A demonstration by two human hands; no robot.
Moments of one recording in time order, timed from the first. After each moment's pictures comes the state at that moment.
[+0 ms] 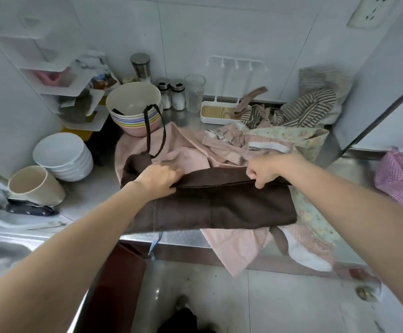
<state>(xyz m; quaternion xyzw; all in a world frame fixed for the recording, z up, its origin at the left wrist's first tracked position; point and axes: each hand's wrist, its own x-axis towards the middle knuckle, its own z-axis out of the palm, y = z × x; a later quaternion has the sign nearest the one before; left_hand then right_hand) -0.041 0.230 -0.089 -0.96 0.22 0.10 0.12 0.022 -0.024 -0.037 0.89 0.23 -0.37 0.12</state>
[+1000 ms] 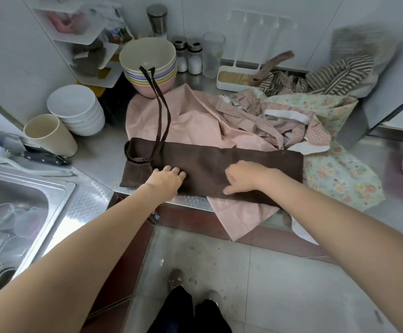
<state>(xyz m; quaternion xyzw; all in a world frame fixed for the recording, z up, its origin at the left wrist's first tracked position) -0.121 0.201 -0.162 -0.97 0.08 0.19 0.14 -0.062 0.007 -0.099 0.89 0.29 -0.33 0.07</state>
